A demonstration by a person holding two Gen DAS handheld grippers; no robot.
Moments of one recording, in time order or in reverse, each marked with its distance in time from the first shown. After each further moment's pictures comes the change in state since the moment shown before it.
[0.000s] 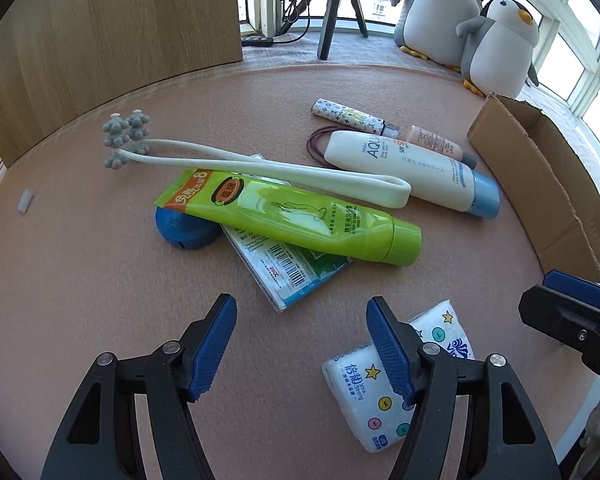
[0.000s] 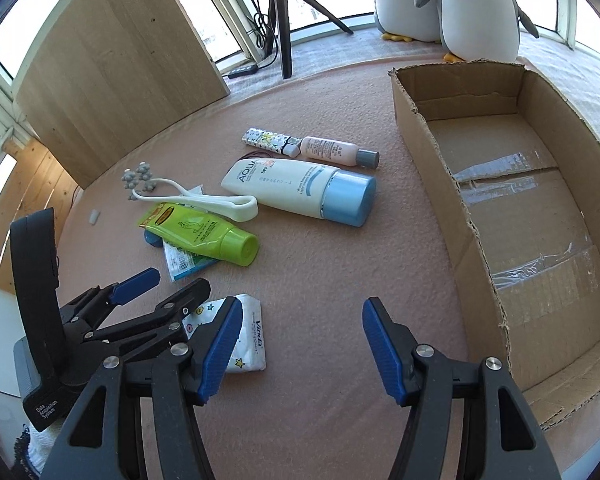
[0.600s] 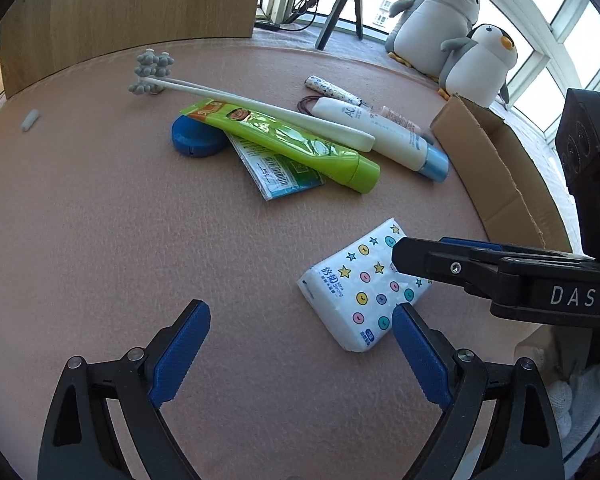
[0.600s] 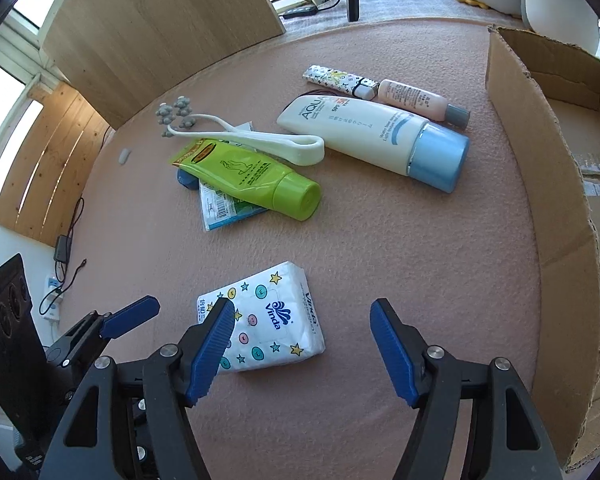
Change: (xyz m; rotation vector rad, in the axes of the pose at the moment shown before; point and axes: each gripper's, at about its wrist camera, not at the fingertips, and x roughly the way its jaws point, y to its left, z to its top) left arm -0.038 0.017 -0.062 -0.137 0.010 -0.174; right arm 0.038 0.027 -0.002 -0.124 0.189 0.131
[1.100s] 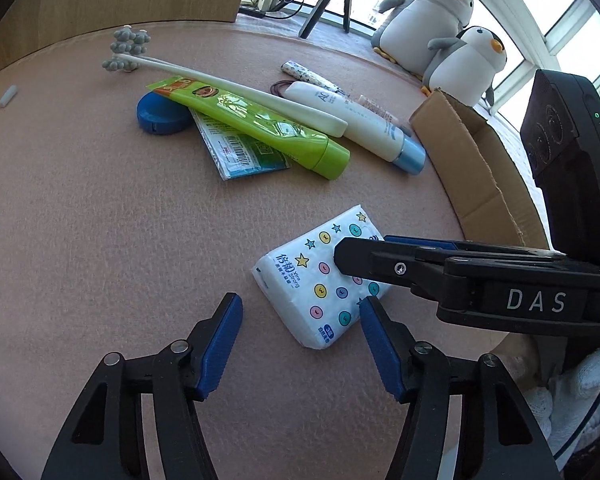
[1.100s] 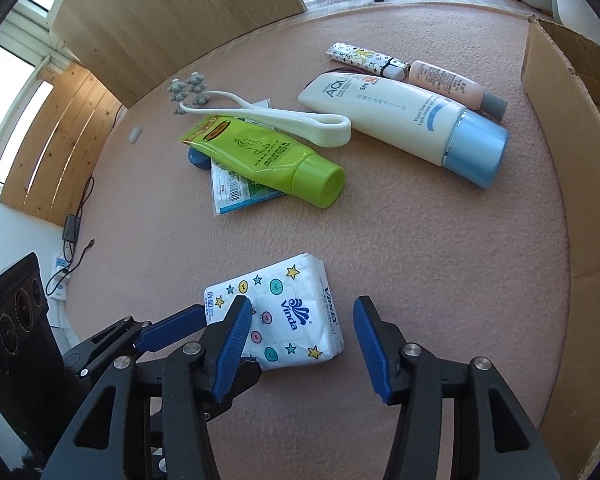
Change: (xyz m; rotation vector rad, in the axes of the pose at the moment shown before) left arm 0.011 -0.010 -0.006 -0.036 0.015 -0.090; right arm 0.012 0.003 0.002 -0.043 0.064 0.051
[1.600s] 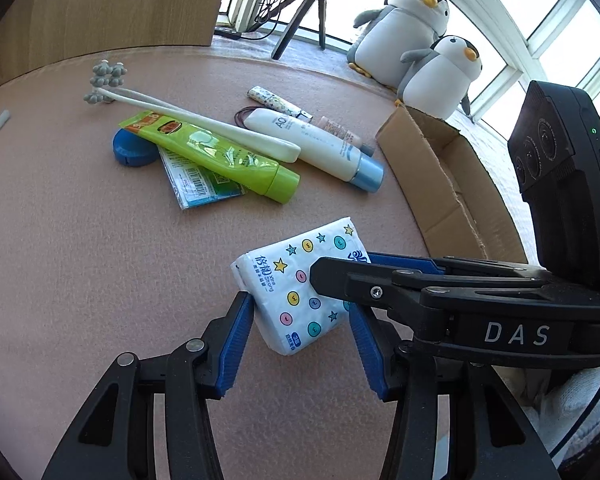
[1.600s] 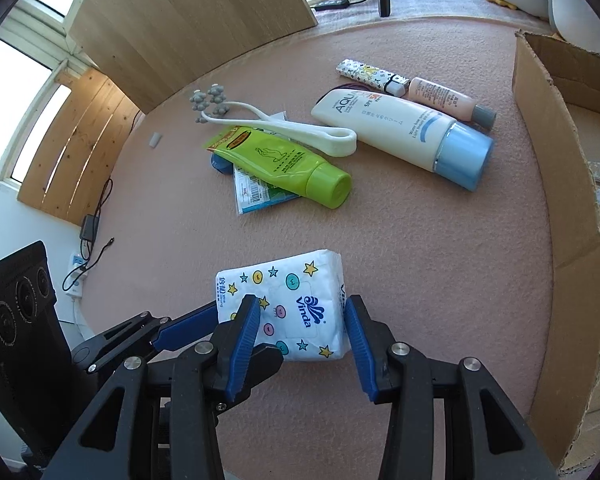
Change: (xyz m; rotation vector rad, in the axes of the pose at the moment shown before) left arm -0.021 -0.038 0.009 0.034 -0.056 -0.025; right arm -0.030 0.000 -0.007 -0.008 -0.045 0.037
